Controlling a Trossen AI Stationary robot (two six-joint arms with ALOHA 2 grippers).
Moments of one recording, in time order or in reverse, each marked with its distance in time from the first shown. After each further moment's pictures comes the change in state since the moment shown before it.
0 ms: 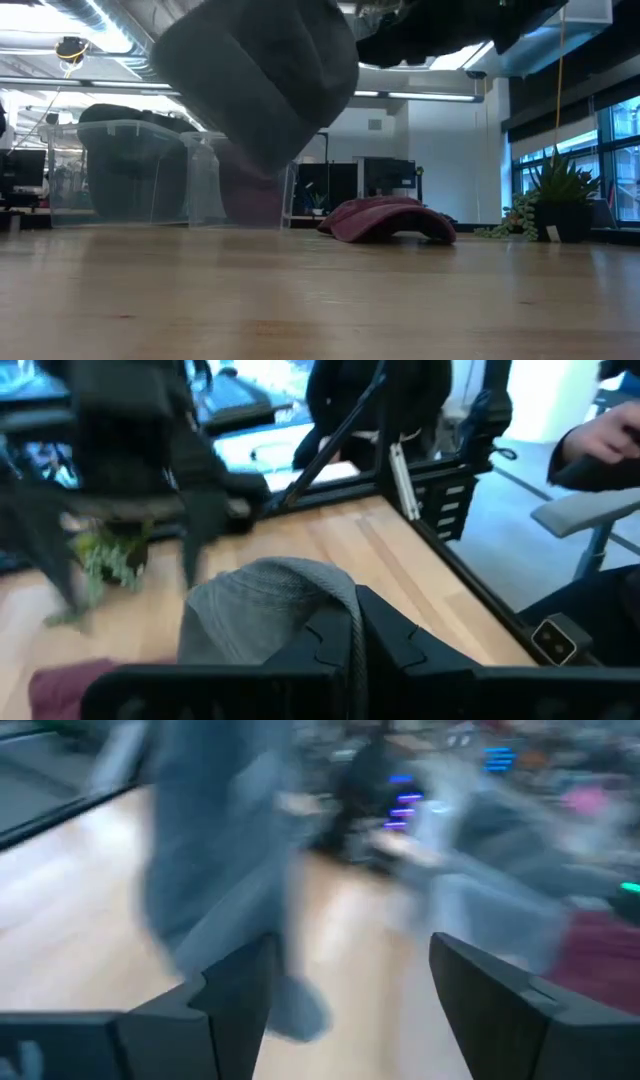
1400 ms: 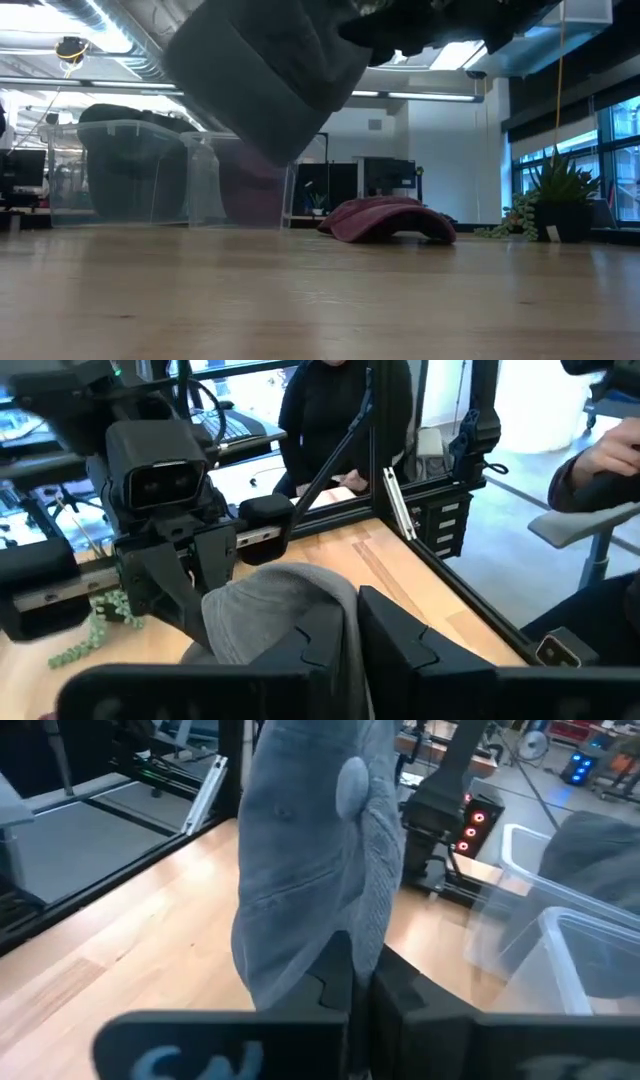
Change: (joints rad) left arm -0.022 -0.005 0.001 0.058 -0.009 0.037; right arm 0.053 0.064 0.021 0.054 -0.138 0.100
